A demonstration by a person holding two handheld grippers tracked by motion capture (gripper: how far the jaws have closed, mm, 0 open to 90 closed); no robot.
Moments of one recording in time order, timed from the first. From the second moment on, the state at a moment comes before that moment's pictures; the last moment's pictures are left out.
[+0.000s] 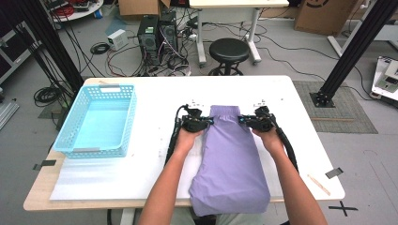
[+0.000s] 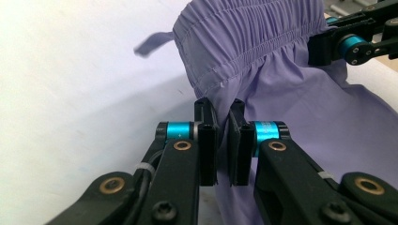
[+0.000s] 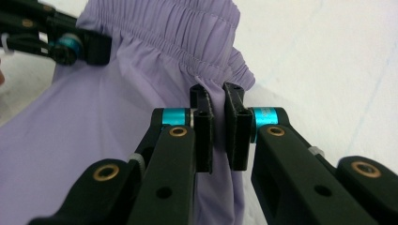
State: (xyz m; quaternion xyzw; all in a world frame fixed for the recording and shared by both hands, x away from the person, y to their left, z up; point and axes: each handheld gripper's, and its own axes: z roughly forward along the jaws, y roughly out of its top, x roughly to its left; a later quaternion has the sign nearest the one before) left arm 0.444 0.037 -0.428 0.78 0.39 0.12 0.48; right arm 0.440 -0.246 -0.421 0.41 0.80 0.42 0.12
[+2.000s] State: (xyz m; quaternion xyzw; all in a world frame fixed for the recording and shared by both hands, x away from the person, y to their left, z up) left arm 0.350 0.078 -0.430 0.78 0.29 0.13 0.54; right arm 0.382 -0.281 -0.436 0.40 0.81 0.41 0.14
